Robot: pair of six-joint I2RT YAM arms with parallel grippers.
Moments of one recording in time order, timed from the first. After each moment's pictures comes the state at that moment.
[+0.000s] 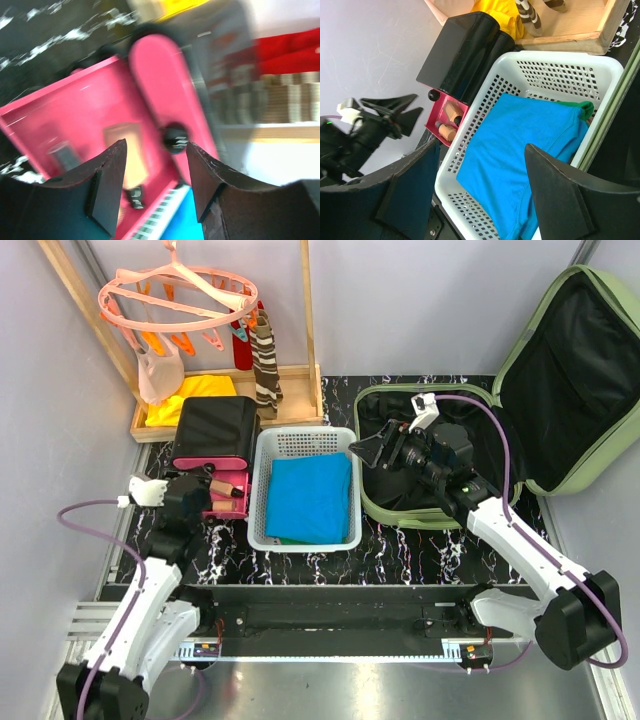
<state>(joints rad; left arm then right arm) -0.19 0.73 0.51 -0.25 -0.57 -1.23 0.46 1.14 0.87 0.14 -0.36 0.68</state>
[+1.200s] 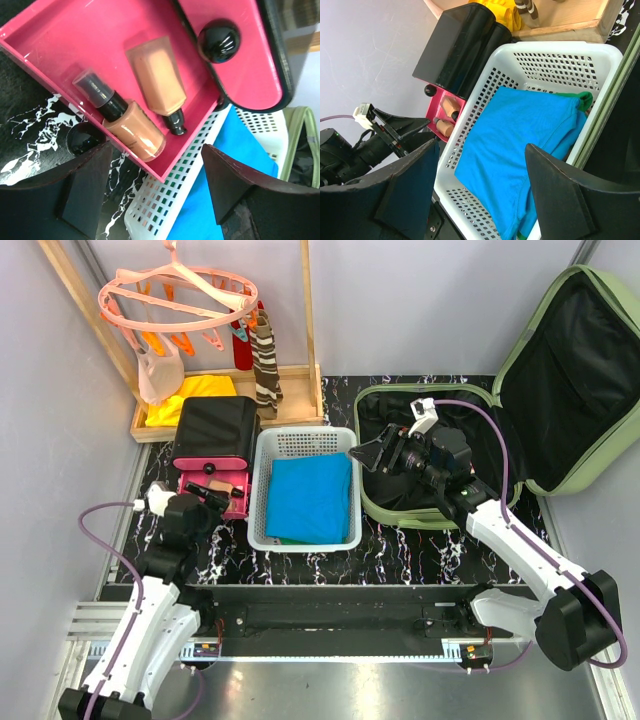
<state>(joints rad) -0.19 0.55 0.44 -0.48 -0.27 -1.09 0.46 1.13 0.83 0.15 -0.36 0.69</state>
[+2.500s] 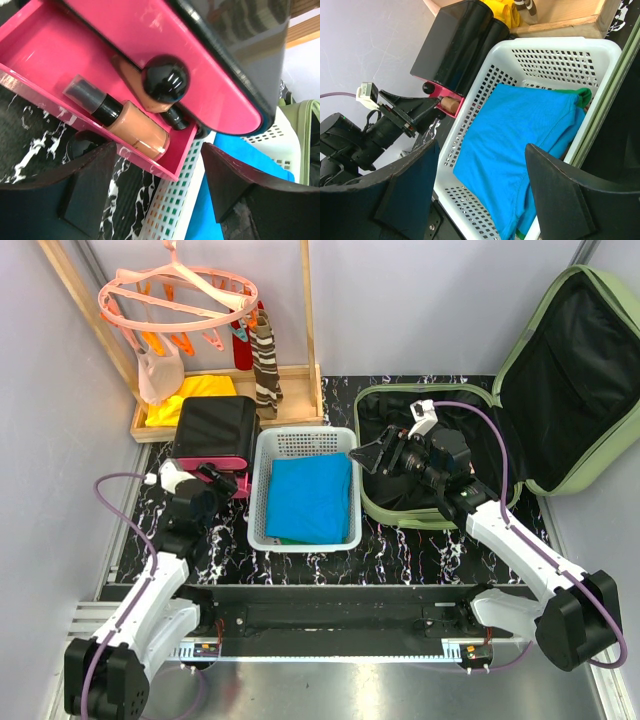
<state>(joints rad) -0.18 0.78 0.40 -0.05 -0.26 -0.87 0.46 1.13 0.82 0.15 -0.36 0.69</state>
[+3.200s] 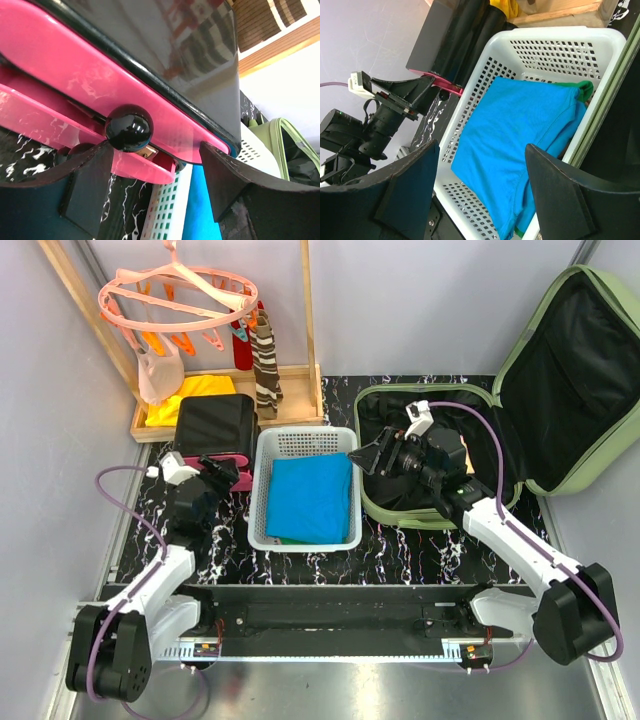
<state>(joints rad) -0.16 0.92 0.32 0.39 -0.26 -0.80 0.46 1.16 0.82 0.15 -0.37 0.69</state>
